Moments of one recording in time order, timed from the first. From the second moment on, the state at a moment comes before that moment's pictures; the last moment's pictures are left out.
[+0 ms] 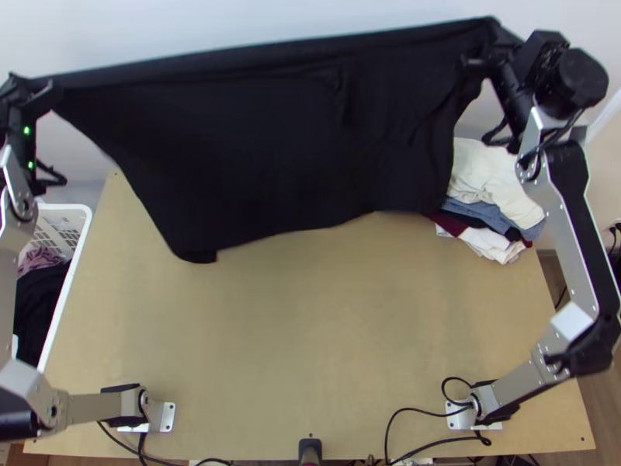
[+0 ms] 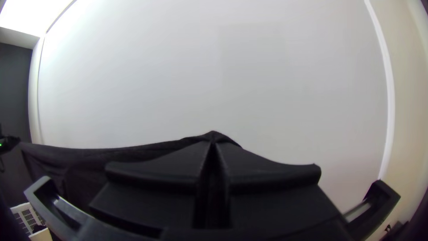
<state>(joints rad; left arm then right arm) 0.18 1.42 1.72 -0.12 -0.22 -0.27 0.14 1.70 1.98 0.00 -0.01 0.12</state>
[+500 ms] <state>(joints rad) 0.15 1.71 2.05 -0.09 -0.22 -0.25 0.11 1.94 2.26 0.02 -0.01 0.09</state>
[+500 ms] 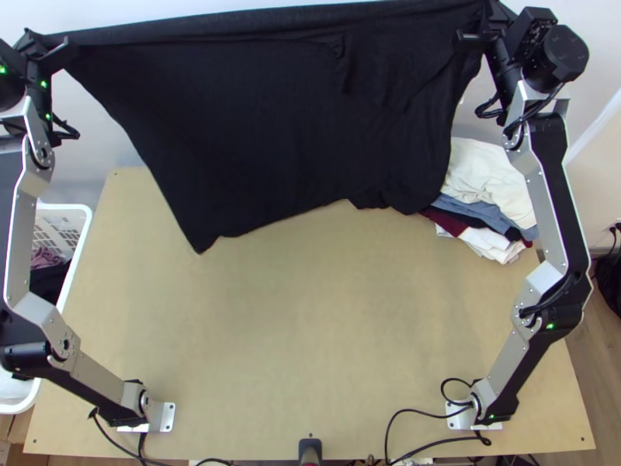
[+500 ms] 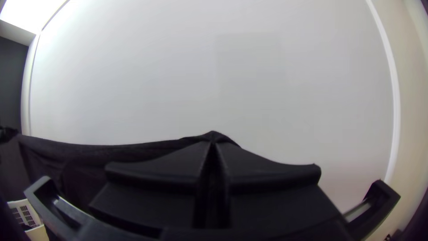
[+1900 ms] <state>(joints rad) 0.07 0.67 1.44 -0.19 -0.28 -0.24 0.10 0.72 1.51 -0.24 0.00 0.11</state>
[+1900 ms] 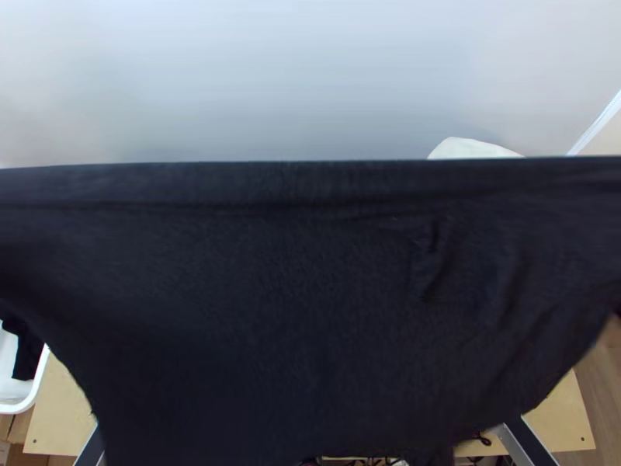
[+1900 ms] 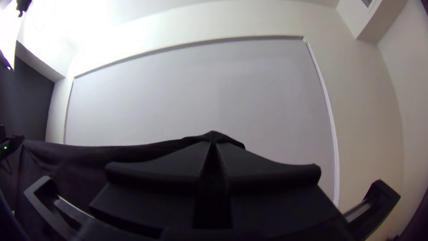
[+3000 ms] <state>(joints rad) 0.14 1.54 0.90 0.27 -0.06 -0.30 0.18 1.45 1.00 0.15 -0.02 0.33</state>
